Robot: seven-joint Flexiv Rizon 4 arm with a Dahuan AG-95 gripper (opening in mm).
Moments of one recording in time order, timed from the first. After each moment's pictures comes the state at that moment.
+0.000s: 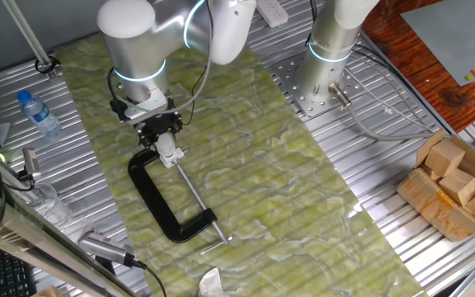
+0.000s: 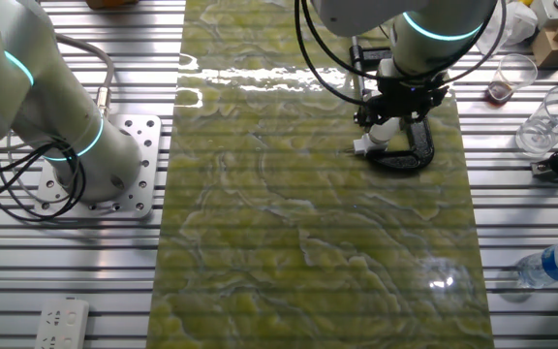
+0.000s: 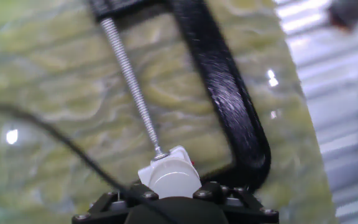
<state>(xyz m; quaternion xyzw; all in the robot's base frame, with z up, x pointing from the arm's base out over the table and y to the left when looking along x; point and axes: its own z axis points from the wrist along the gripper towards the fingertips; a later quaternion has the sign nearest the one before) 0.553 0.036 0.096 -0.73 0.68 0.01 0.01</state>
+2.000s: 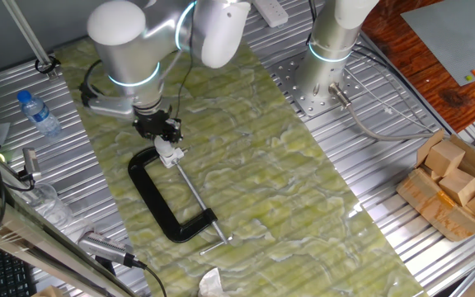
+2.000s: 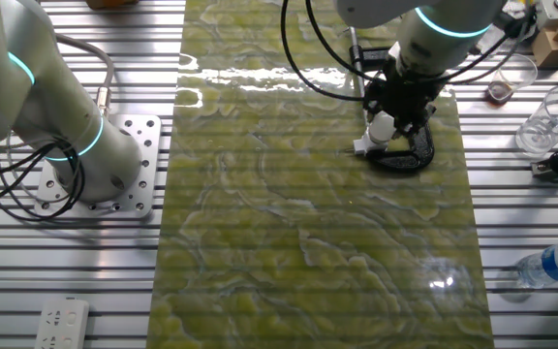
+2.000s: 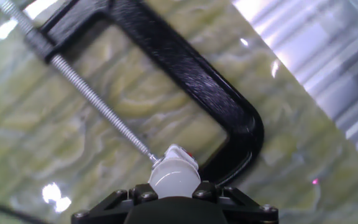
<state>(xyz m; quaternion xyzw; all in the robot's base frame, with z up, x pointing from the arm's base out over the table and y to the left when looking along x) 0.552 0.035 0.097 -0.37 0.93 0.02 -0.03</state>
